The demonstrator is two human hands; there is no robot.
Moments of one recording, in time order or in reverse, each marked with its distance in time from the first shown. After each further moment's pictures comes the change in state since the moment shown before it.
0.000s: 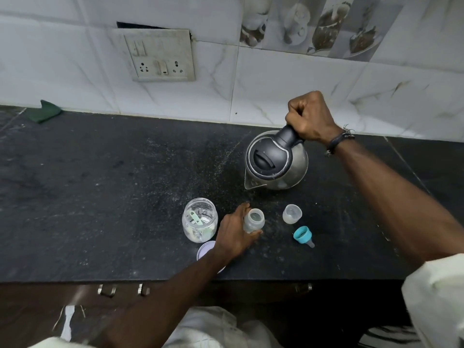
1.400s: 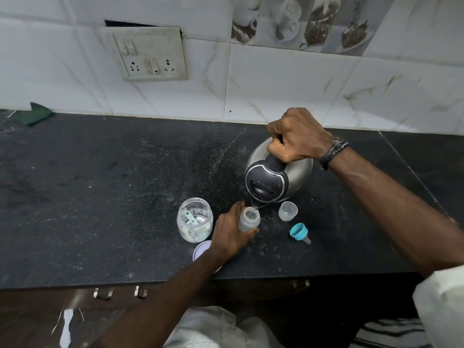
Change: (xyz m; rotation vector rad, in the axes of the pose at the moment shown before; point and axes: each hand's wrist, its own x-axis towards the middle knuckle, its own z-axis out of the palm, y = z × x) left_hand -0.002 0.001 -0.001 -0.025 -0.007 0.008; right_hand -0.030 -0.037 0.002 -0.463 -0.198 -0.256
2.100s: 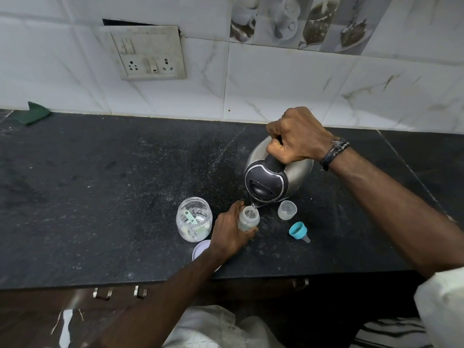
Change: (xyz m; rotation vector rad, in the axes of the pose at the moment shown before) left_hand -0.001 0.004 -0.002 0.008 -0.004 0.002; right_hand -0.003 -0.002 -0.004 -0.041 -0.018 -0.033
